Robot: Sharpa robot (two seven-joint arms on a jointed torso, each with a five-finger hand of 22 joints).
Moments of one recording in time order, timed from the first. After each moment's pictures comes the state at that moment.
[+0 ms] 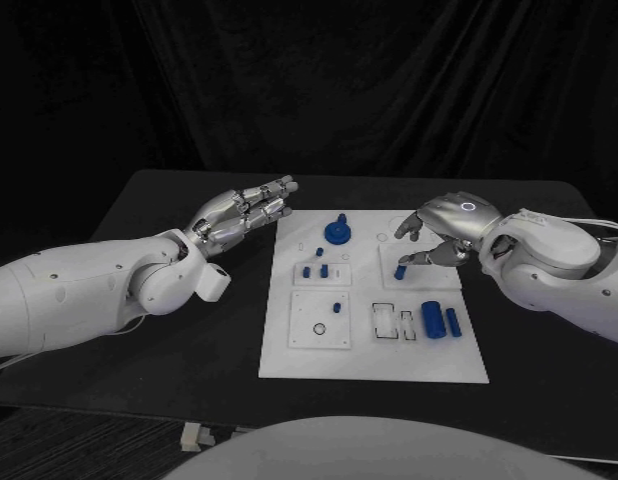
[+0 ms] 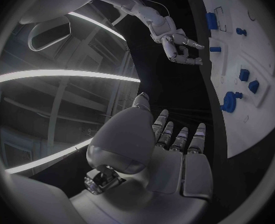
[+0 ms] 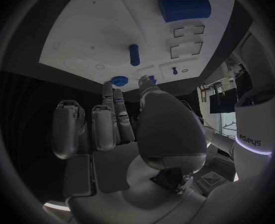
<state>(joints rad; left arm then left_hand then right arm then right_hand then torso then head) 1.14 -0.91 -0.21 1.42 -0.24 0.07 0.68 1.44 0.21 -0.26 0.29 0.43 0.42 0.08 0.04 0.04 0.05 0.03 0.15 0.03 0.00 0.17 0.00 0.00 0.12 0.03 0.29 0.02 0.12 1.25 -0.85 -0.21 1.53 -1.79 -0.32 -0.08 1.25 -0.17 0.08 0.29 0.08 0.92 0.05 0.11 0.11 1.01 0.06 0.32 0.25 1.46 -0.03 1.41 1.21 0.05 1.47 0.07 1.37 1.31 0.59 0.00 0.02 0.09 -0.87</state>
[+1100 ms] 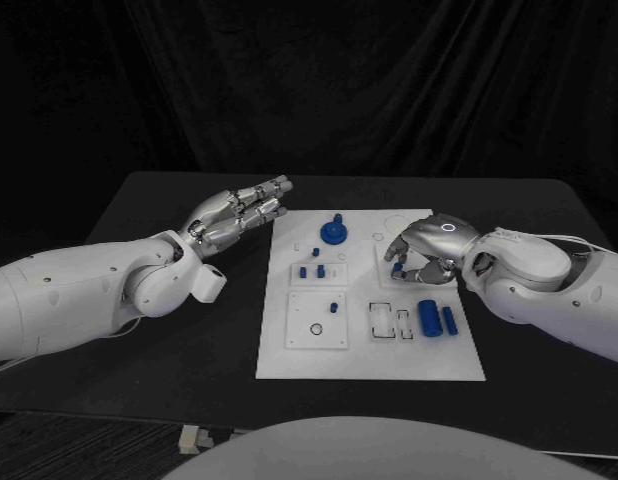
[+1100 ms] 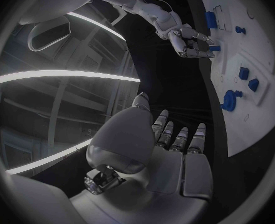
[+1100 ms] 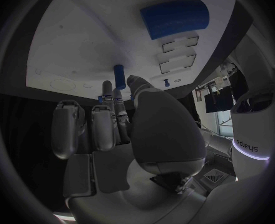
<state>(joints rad) 1.14 -0.91 -0.21 1.42 -0.24 0.07 0.68 1.44 0.21 -0.26 0.29 0.43 0.42 0.07 0.04 0.04 0.05 0.03 0.16 0.03 0.00 0.17 0.00 0.00 0.12 0.03 0.29 0.02 0.12 1.19 -0.81 -0.21 1.48 -1.78 -0.30 -0.03 1.40 -0.16 0.21 0.26 0.38 0.95 0.08 0.11 0.13 1.06 0.06 0.30 0.24 1.47 -0.02 1.41 1.20 0.05 1.46 0.08 1.36 1.31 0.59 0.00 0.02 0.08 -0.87</state>
